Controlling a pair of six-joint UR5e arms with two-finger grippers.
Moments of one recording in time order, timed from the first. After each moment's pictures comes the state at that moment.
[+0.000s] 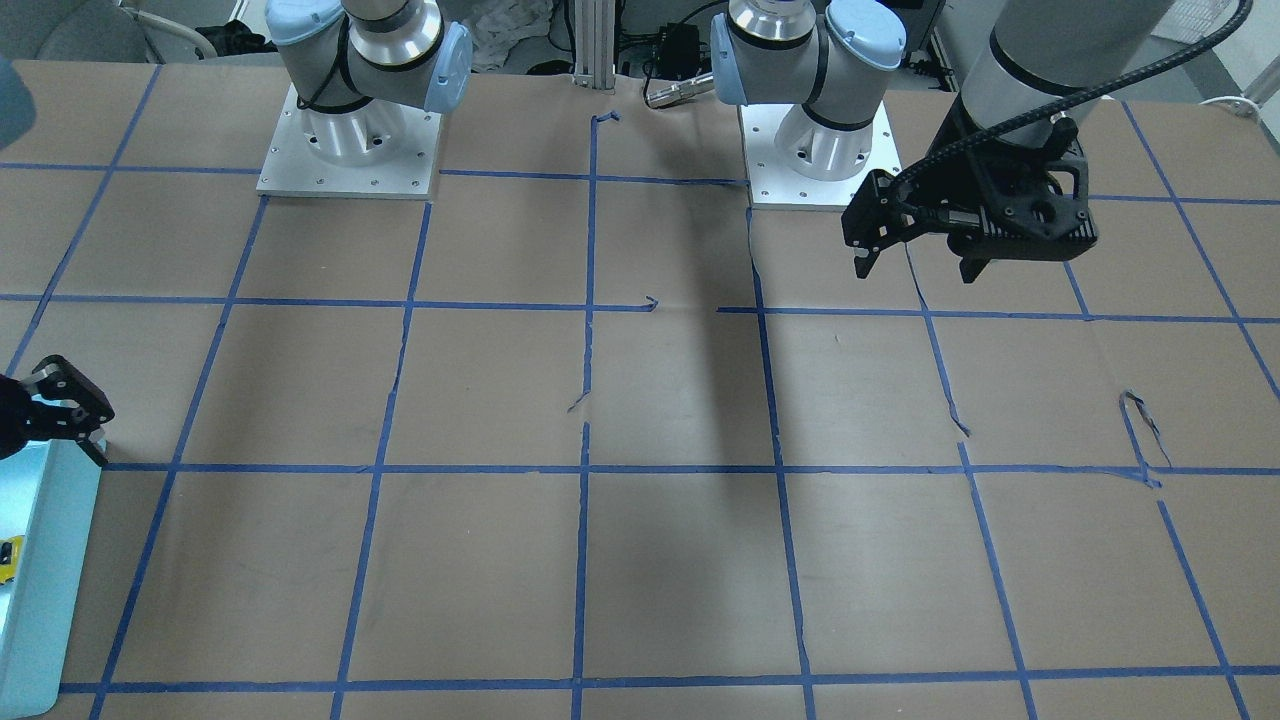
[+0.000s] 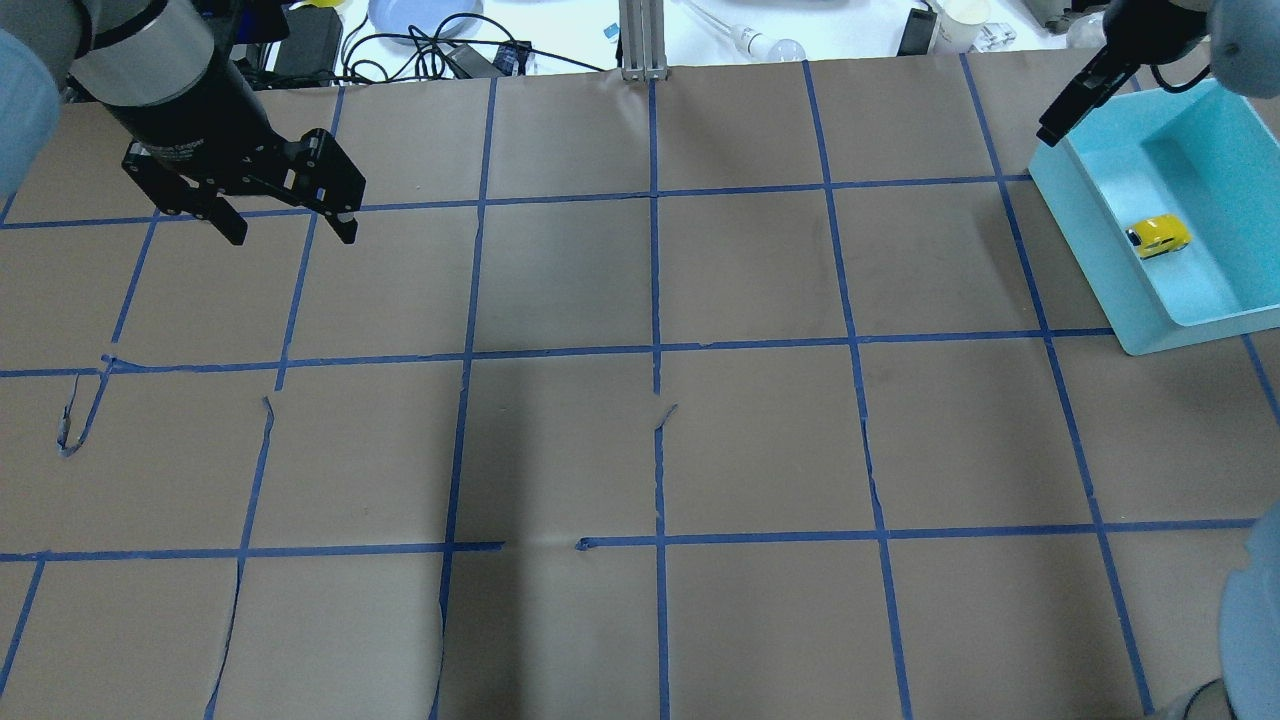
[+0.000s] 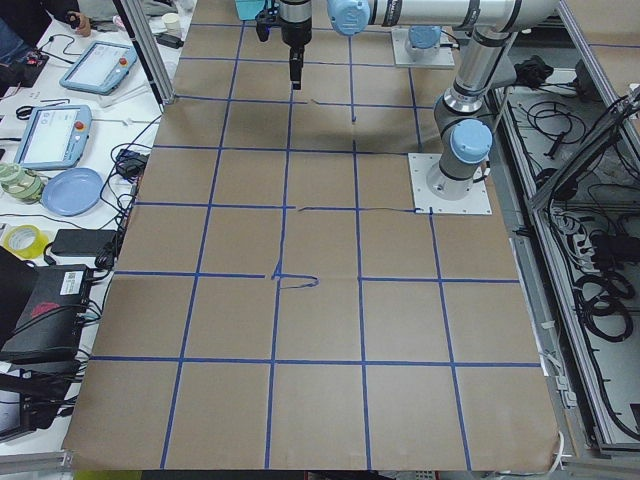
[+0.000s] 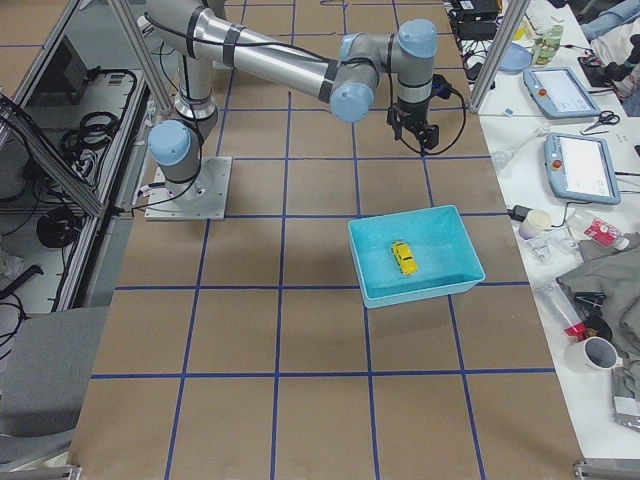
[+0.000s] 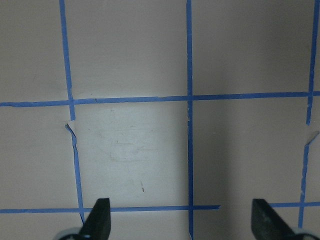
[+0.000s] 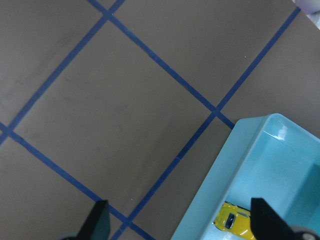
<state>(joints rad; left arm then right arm) -1.50 -1.59 -1.53 -1.60 1.58 0.09 1.31 -1.28 1.45 -1.94 -1.55 -0.84</state>
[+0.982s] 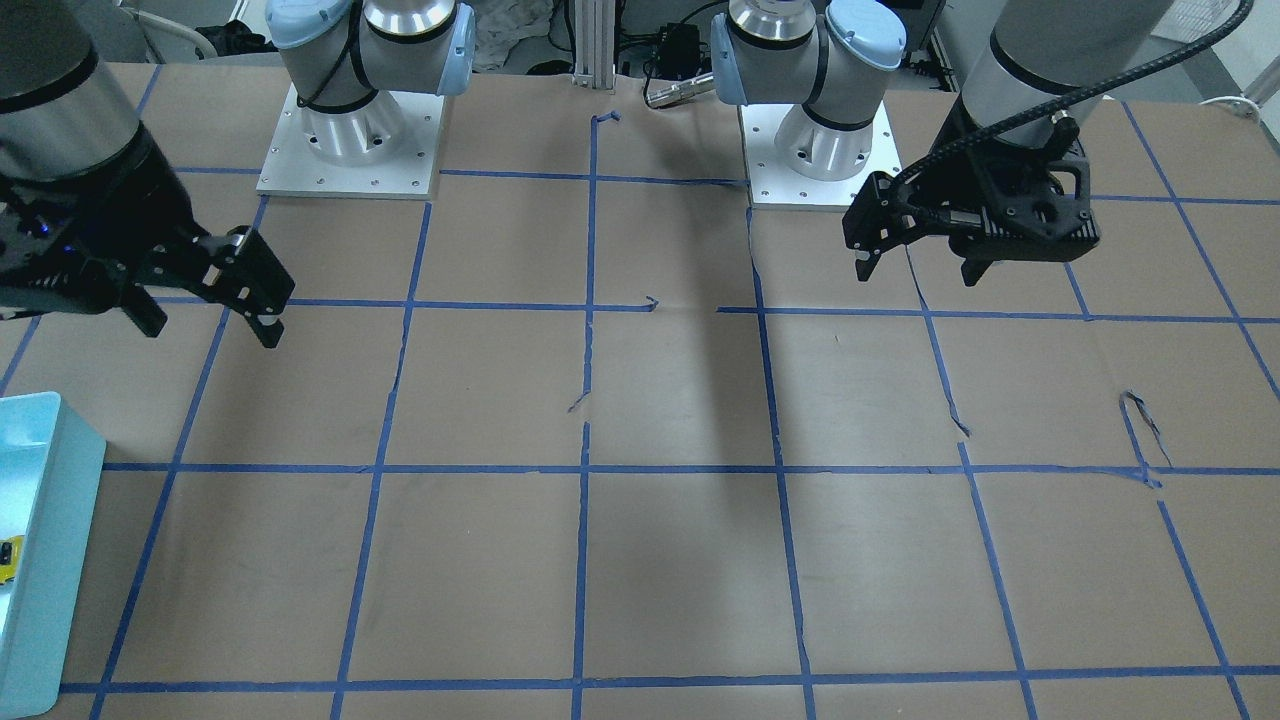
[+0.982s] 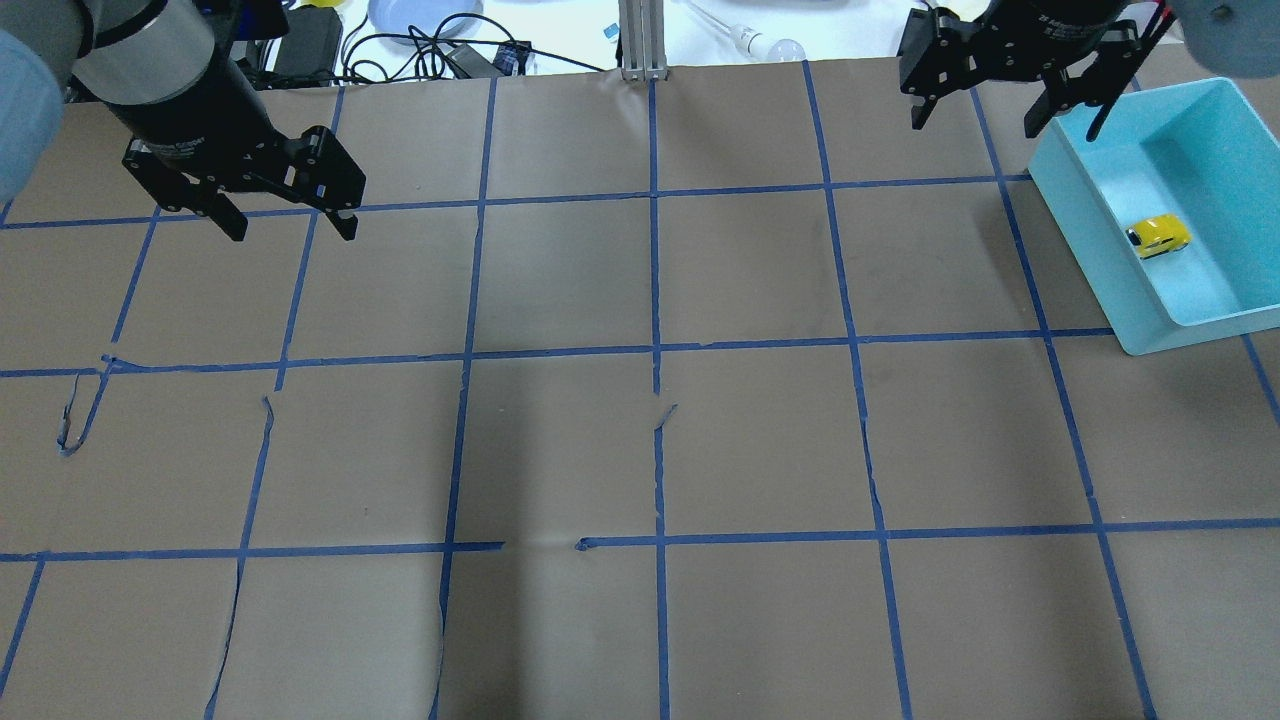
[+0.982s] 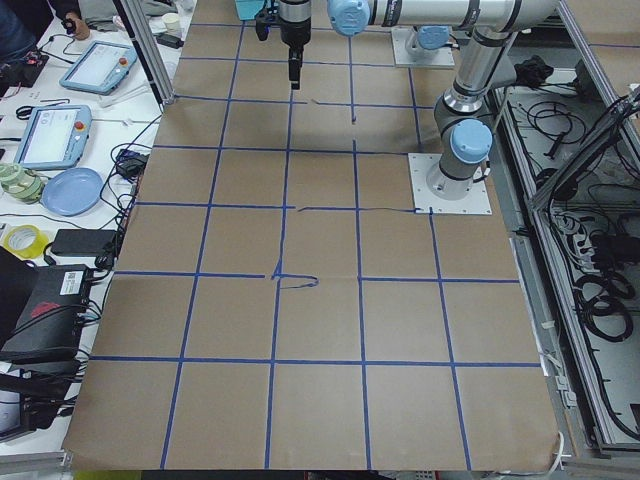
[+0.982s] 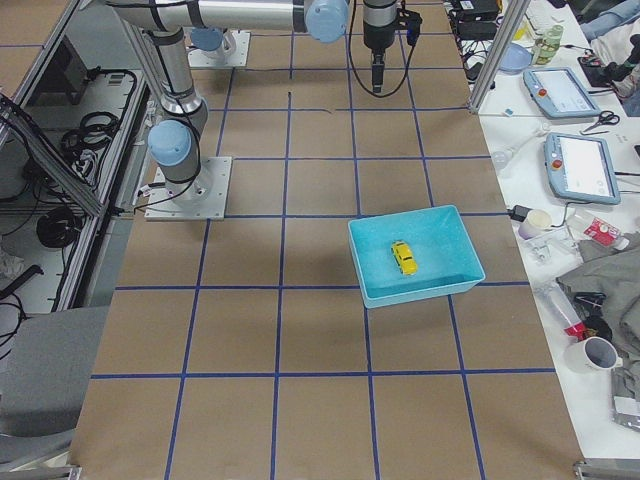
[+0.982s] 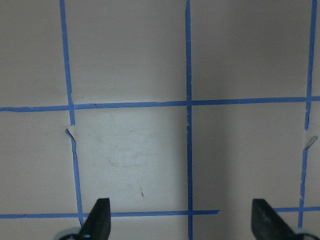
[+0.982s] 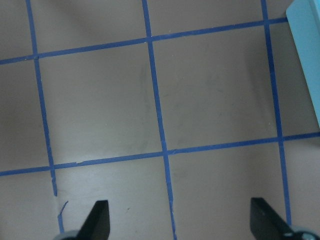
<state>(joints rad) -1.50 -1.59 -1.54 -1.58 1.58 0.09 1.51 -1.48 1.44 -1.65 -1.53 0.08</state>
